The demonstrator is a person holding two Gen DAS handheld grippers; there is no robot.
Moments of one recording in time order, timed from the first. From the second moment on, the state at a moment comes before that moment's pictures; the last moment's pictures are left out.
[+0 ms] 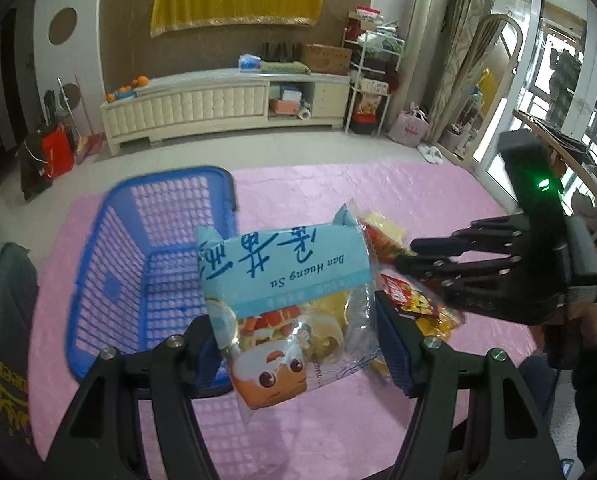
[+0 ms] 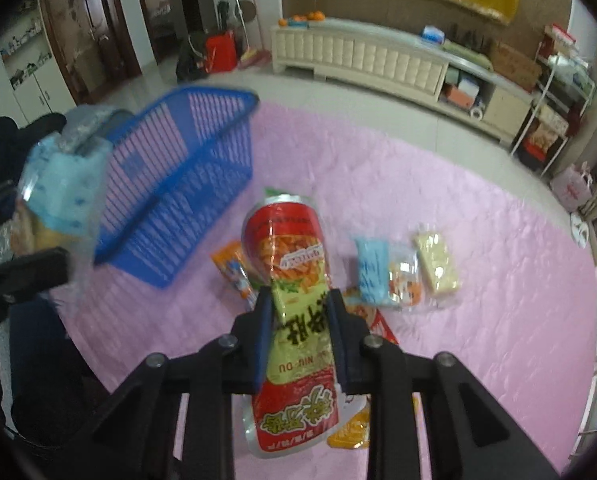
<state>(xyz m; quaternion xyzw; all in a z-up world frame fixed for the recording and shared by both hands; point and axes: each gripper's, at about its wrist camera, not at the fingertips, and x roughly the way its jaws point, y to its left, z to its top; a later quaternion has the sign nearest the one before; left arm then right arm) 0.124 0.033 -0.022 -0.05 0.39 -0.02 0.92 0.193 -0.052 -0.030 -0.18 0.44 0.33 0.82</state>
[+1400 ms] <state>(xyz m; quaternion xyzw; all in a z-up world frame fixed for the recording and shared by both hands) 0.203 0.180 -0.055 -0.06 0.45 0.03 0.89 0.229 0.141 -0.026 -0.21 0.41 0.41 0.78</state>
